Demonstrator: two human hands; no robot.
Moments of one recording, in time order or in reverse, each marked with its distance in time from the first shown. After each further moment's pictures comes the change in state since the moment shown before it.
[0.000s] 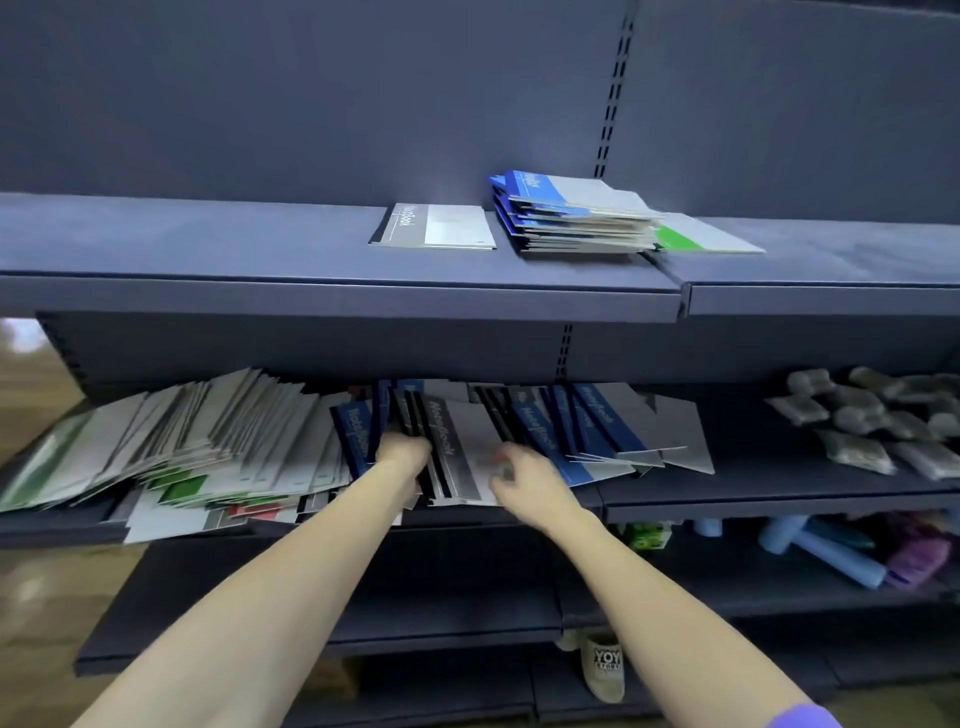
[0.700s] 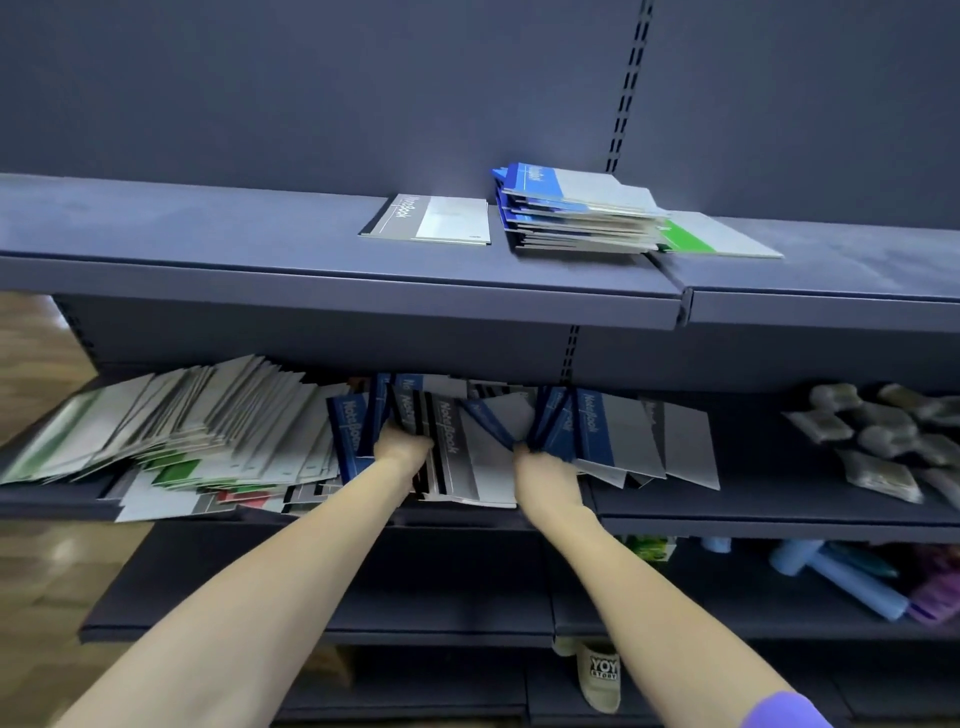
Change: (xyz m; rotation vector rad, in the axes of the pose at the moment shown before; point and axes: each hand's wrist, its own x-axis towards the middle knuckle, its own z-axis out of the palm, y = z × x) left_hand 0.002 0.000 0.017 0.034 0.070 0.062; right_hand 0.015 0.022 -0.010 -0.567 0.031 0.000
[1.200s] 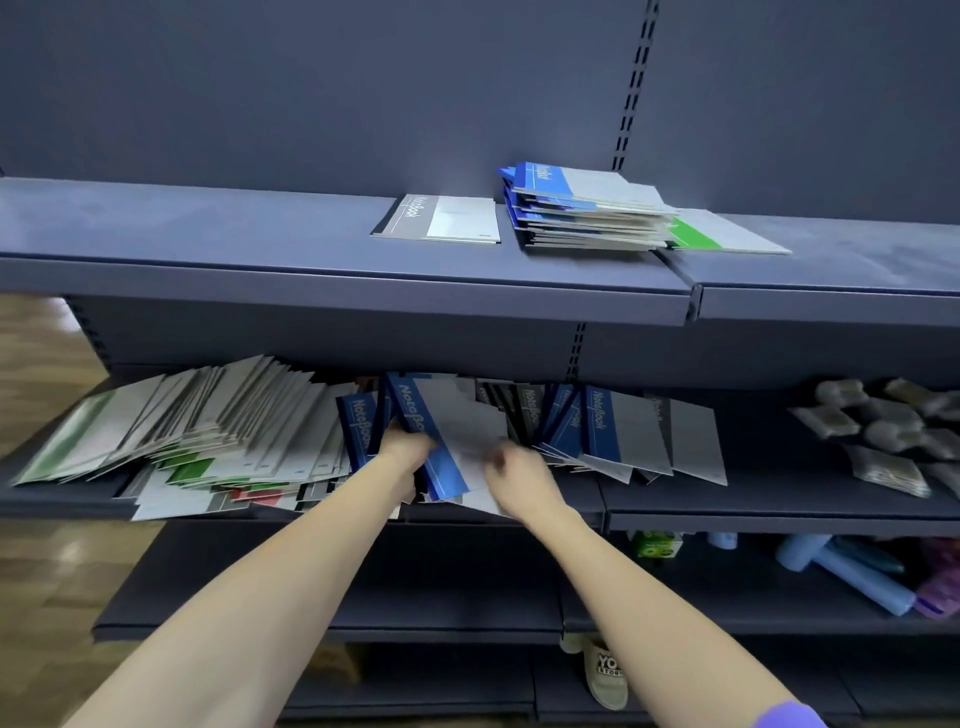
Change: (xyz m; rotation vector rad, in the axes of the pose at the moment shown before) left_hand -0.008 0.002 -0.012 -0.170 -0.099 -0.058; right_hand -0.001 -0.032 0.002 0.679 -0.033 0.044
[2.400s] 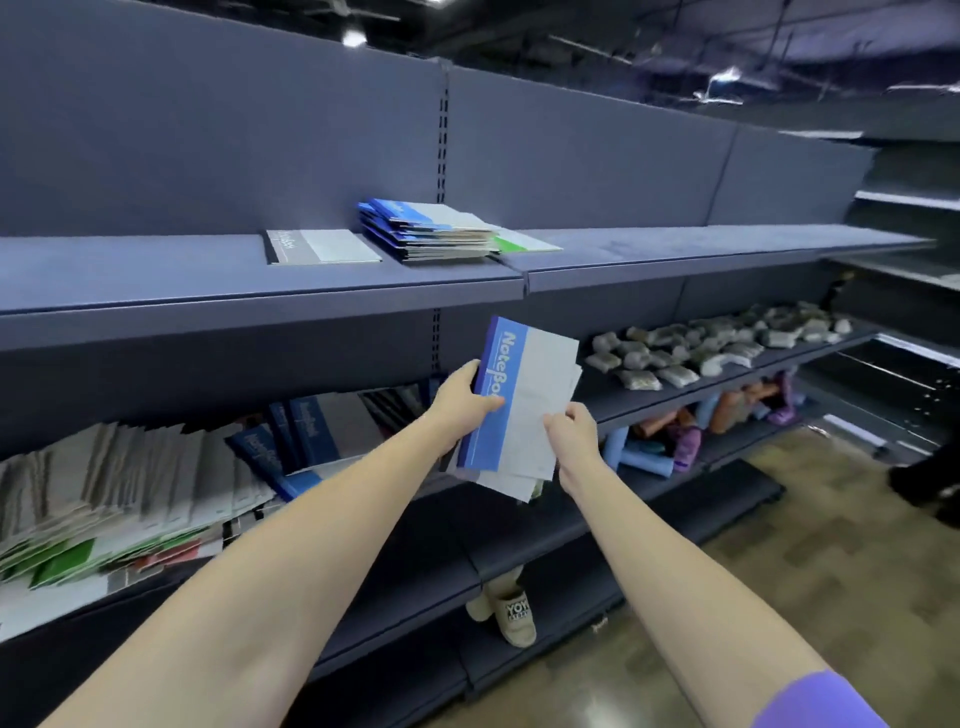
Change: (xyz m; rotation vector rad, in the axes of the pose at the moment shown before) left_hand -0.149 0.057 0.057 0.358 -0.710 0.577; right_hand -0.154 -0.010 -0.095 0.840 0.825 0.530
